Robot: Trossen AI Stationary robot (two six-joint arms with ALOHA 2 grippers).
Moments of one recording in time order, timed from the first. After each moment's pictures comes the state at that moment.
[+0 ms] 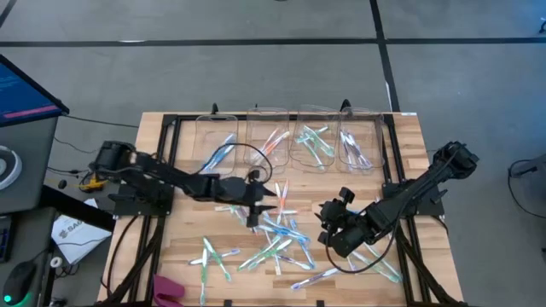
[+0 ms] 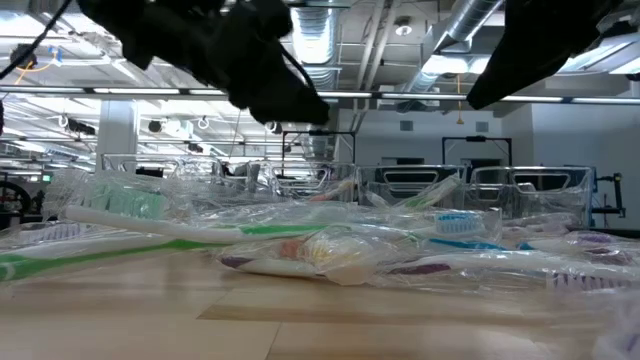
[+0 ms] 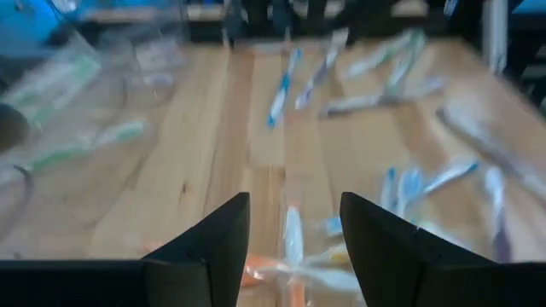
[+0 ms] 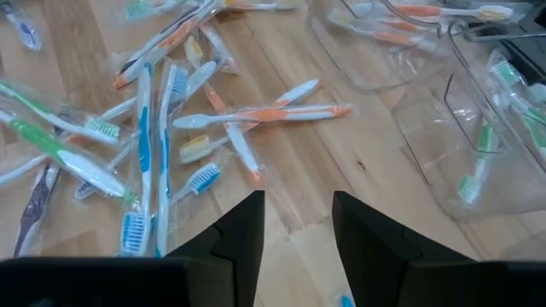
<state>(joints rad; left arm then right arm) -0.15 1.58 0.74 0.40 -0.17 -0.02 0.62 1.49 1.01 -0.71 0.78 0.87</state>
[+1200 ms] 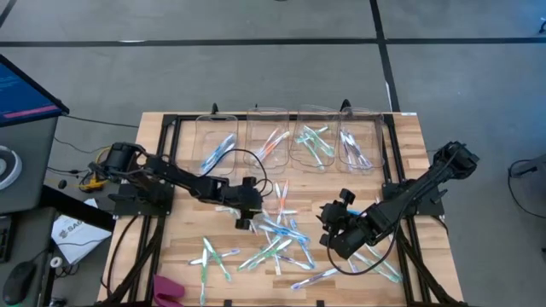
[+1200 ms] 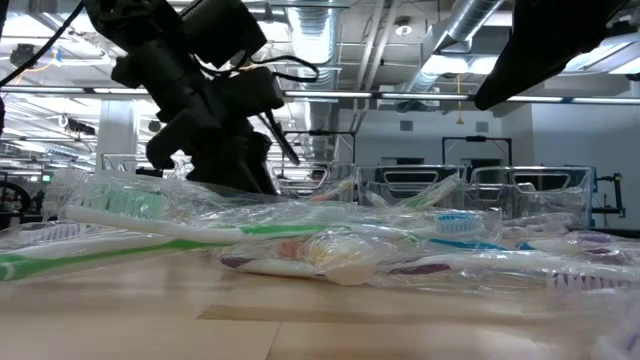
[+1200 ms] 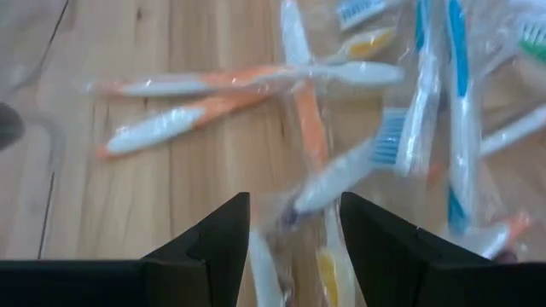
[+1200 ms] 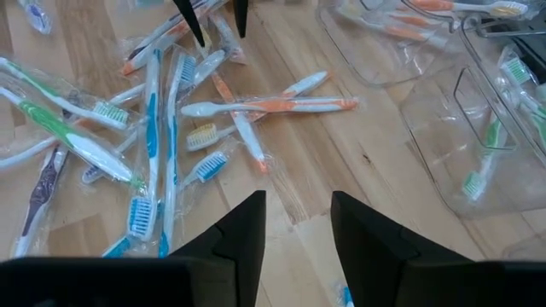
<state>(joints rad) -0.14 1.66 0.75 0.06 -0.15 0.09 0.63 1.49 1.01 -0.72 0.76 0.86</state>
